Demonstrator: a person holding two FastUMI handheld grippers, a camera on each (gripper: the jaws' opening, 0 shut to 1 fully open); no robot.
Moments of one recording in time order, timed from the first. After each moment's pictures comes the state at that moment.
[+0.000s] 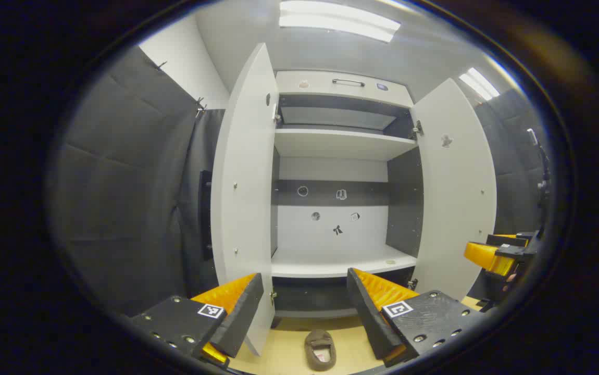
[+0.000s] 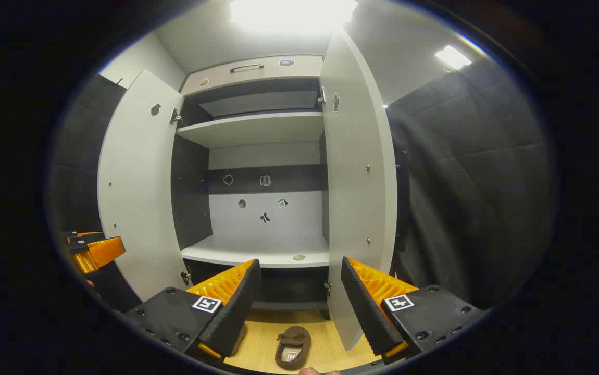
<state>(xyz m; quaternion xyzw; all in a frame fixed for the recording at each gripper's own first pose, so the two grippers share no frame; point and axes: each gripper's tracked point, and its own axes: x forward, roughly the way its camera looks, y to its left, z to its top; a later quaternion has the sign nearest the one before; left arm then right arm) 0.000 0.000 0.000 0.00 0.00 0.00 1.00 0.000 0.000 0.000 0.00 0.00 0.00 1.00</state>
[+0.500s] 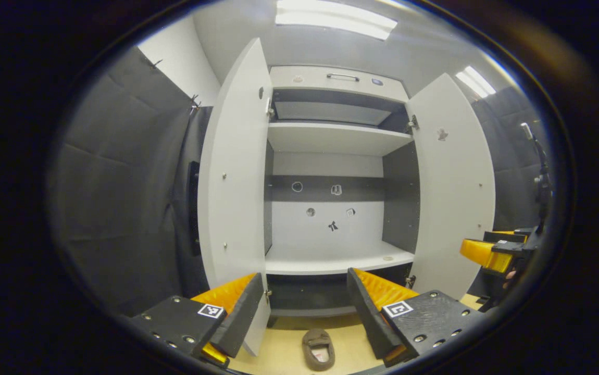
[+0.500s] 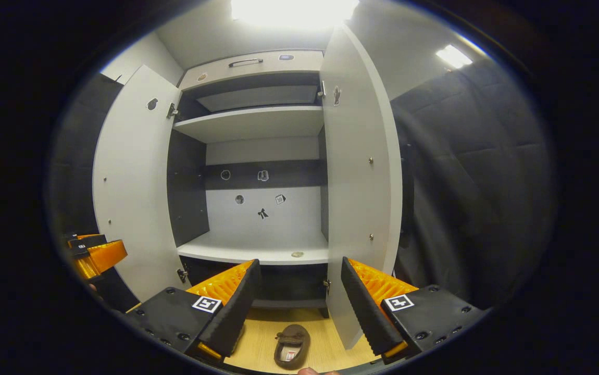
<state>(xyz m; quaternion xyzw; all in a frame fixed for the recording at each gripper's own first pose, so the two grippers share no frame) 0.007 -0.006 -0.011 -0.01 0.01 -0.01 1.00 0.008 0.006 -0.004 0.00 0.01 0.00 1.00</state>
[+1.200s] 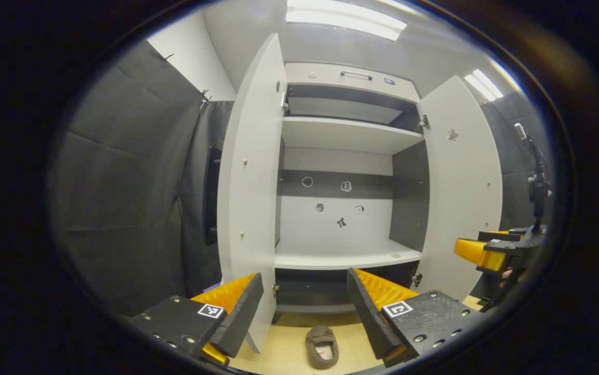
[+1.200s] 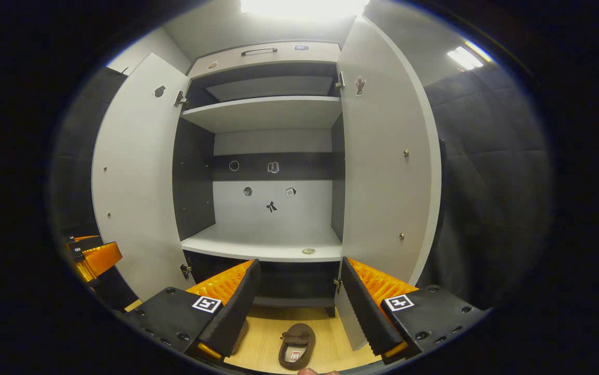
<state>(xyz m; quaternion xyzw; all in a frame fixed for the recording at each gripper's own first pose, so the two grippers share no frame) 0.004 0.019 -0.029 -0.02 0.02 0.01 1.00 0.032 0.029 -0.016 -0.02 0.04 0.01 1.00</state>
